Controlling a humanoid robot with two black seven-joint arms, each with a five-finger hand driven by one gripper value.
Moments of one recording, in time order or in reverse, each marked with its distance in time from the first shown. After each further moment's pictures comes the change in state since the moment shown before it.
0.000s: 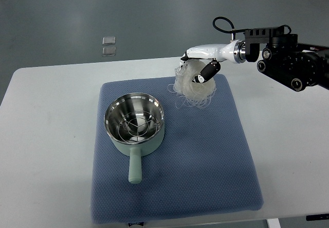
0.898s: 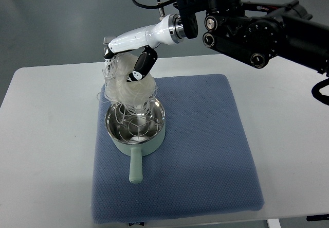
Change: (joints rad) left arm 0.000 0.000 0.000 0.000 0.000 0.000 0.000; right arm 0.230 0.208 0.010 0.129 0.011 0.130 0.041
